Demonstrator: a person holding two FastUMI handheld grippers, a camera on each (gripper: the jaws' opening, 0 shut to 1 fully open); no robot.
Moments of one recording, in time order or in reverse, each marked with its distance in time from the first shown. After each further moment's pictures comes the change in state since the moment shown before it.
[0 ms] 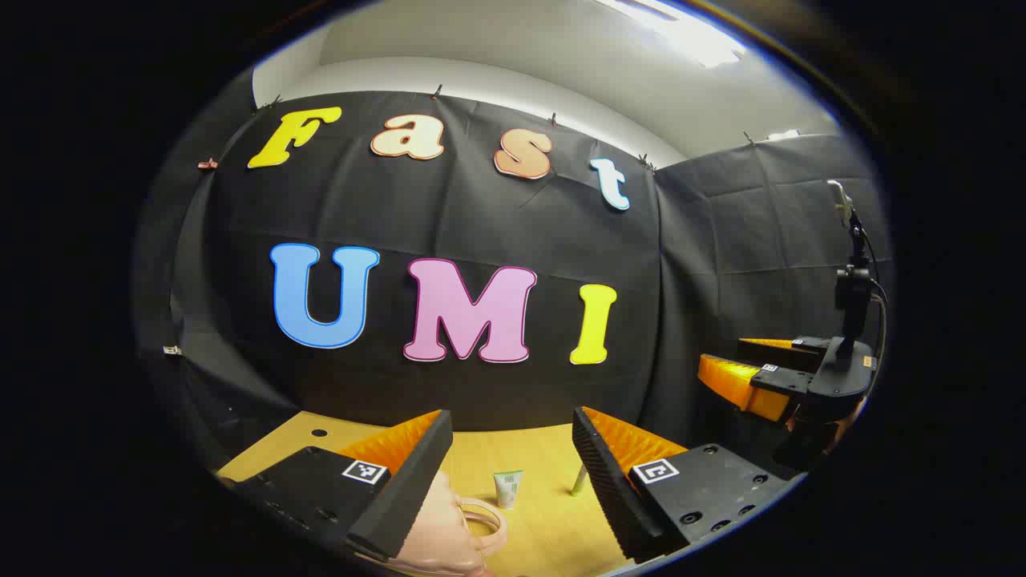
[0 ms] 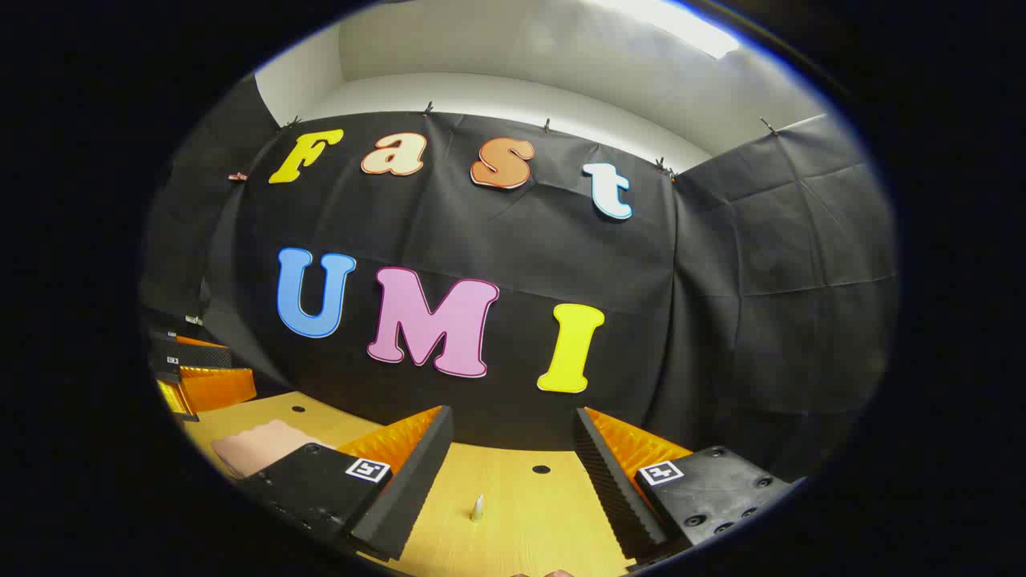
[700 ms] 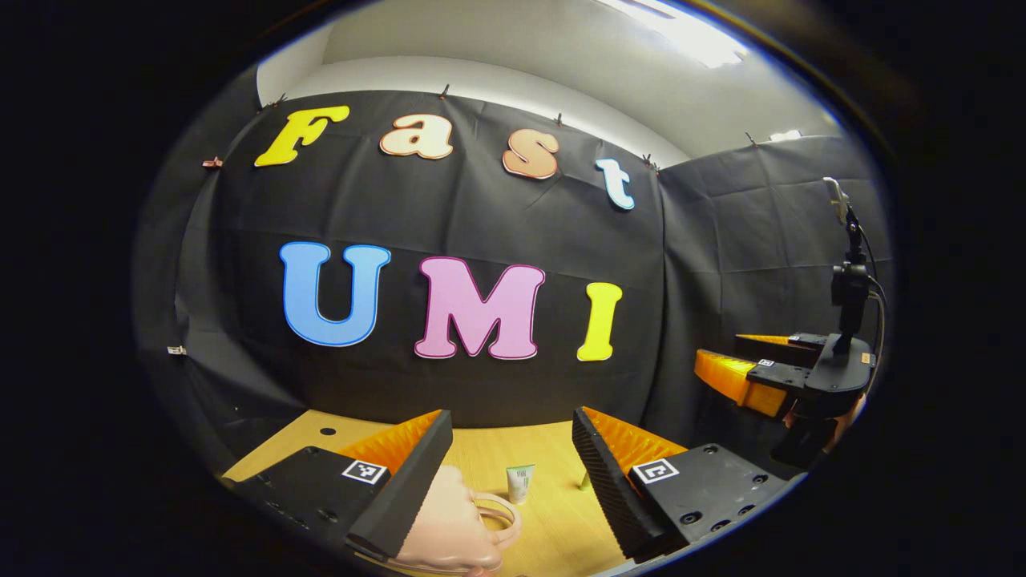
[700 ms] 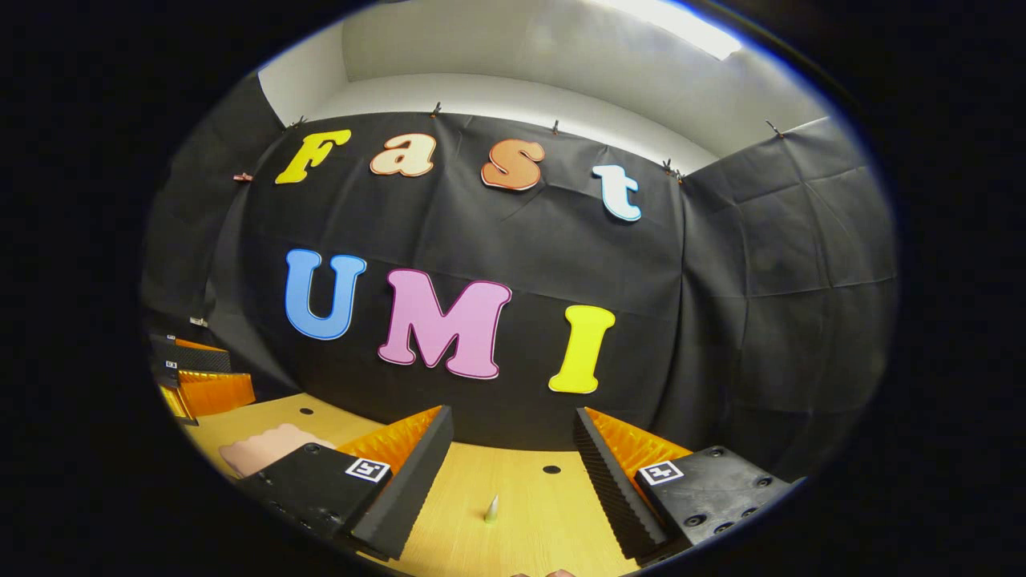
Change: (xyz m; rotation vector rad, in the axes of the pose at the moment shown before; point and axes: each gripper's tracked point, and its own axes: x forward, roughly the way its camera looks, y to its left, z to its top) left arm -0.014 0.028 -0.001 0.001 0.004 0.018; right arm 0.001 0.031 0.008 0.007 -0.013 0.021
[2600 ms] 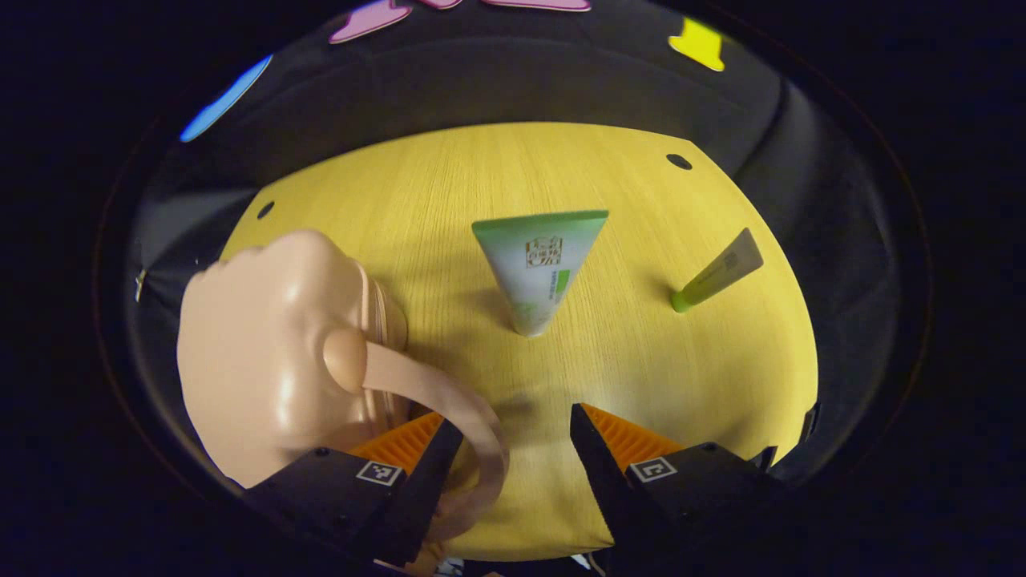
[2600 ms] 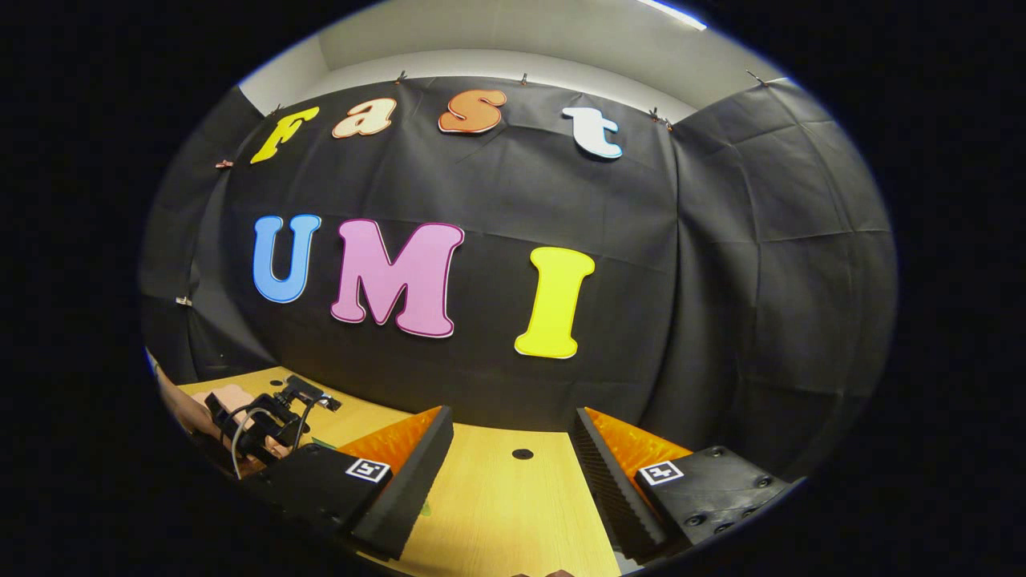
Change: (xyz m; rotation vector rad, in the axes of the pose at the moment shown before) left arm 0.160 -0.017 -0.371 -0.133 1.267 0.182; right arm 0.098 -0.126 -0.110 0.036 0.109 0.021
